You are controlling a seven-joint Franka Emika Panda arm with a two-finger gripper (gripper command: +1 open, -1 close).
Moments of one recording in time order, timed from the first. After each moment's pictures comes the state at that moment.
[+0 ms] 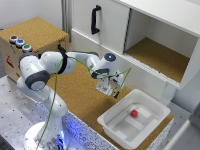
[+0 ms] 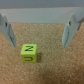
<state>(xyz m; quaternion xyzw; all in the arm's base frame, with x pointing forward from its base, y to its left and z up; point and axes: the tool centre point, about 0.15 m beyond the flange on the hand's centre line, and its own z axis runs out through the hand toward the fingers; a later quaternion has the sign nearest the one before) 0.393 -0.165 0.287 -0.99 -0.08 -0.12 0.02</state>
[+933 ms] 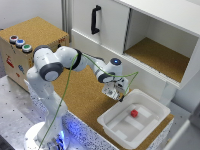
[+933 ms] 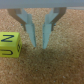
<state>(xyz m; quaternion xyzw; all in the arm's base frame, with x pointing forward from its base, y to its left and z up) 0.433 -0.176 0.223 -0.99 -0.09 -0.07 0.00</state>
